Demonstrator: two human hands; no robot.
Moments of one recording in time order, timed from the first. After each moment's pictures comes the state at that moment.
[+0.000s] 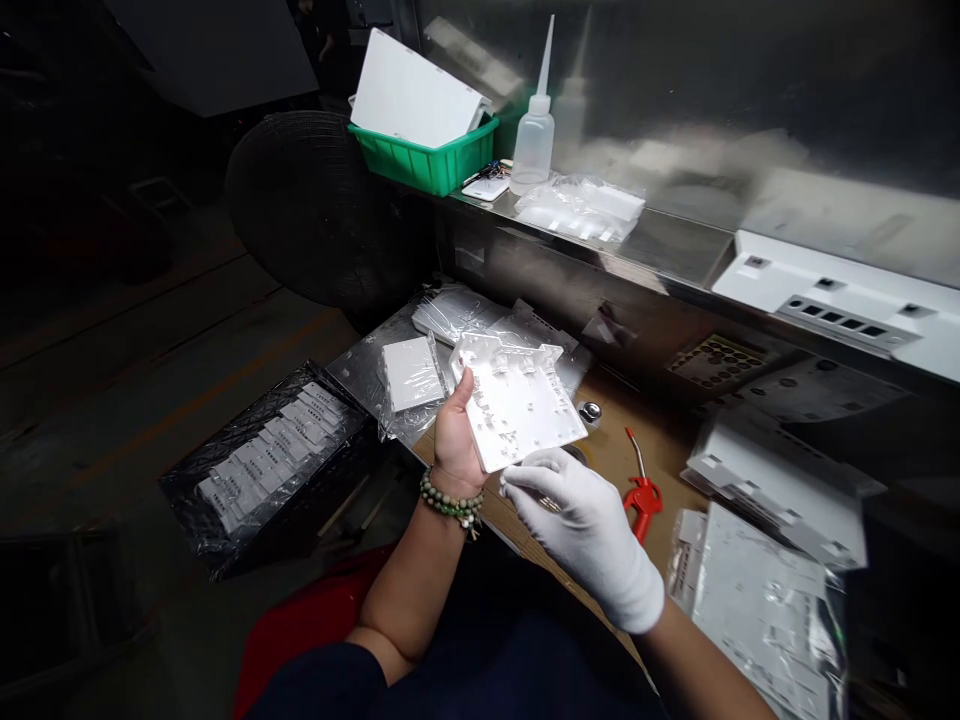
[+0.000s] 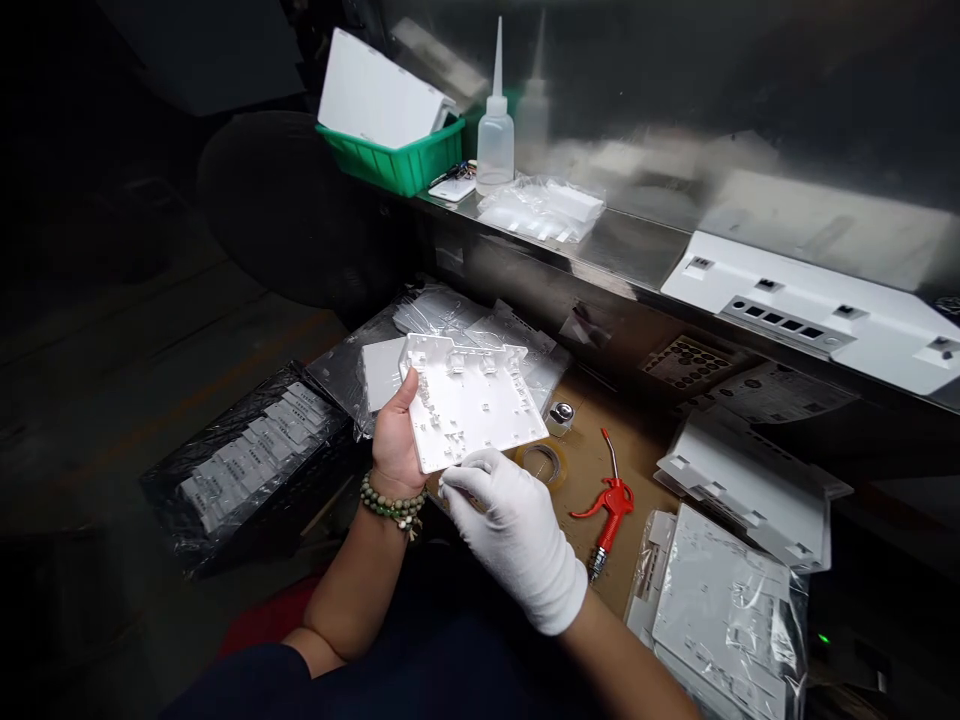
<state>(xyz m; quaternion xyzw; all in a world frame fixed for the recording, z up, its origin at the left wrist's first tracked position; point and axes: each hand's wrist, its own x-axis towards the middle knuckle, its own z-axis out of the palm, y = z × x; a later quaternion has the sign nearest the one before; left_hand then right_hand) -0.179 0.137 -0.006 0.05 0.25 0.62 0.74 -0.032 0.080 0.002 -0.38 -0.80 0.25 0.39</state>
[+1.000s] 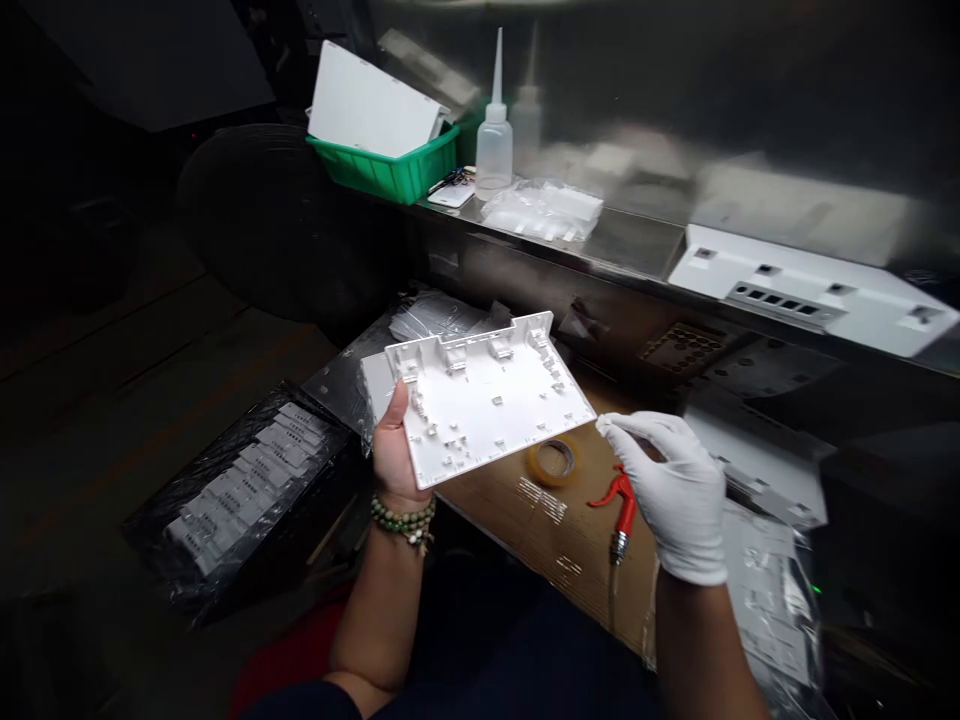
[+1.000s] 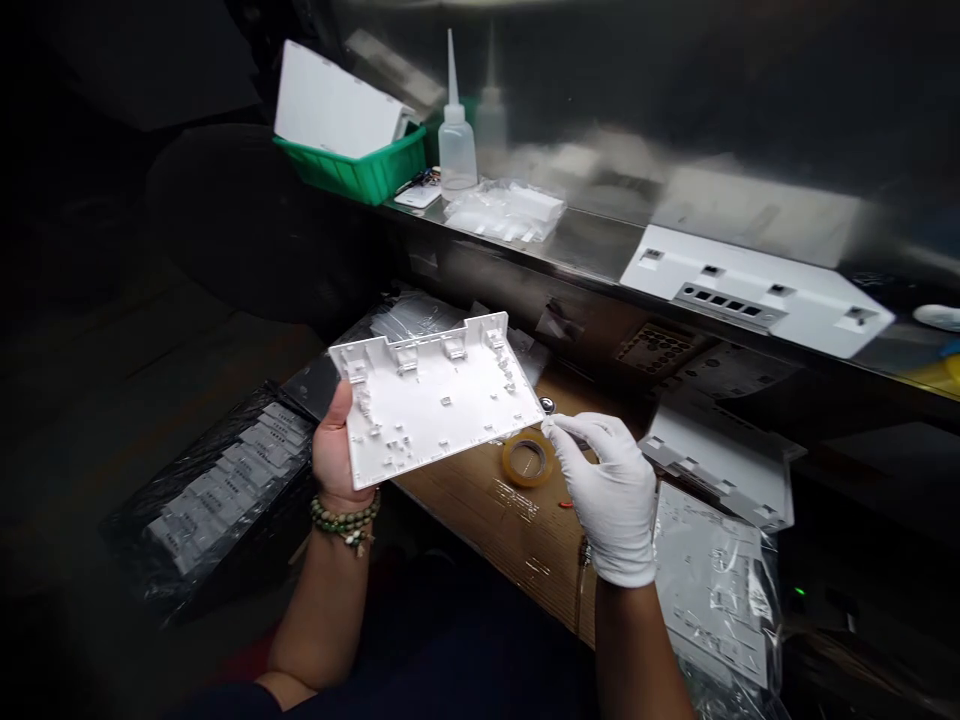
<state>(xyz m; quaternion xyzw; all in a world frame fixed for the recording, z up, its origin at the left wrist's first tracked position) -0.221 0.128 -0.005 0.06 0.21 0.67 0.71 0.041 0.101 -0.008 -0.60 -0.63 0.12 0.48</state>
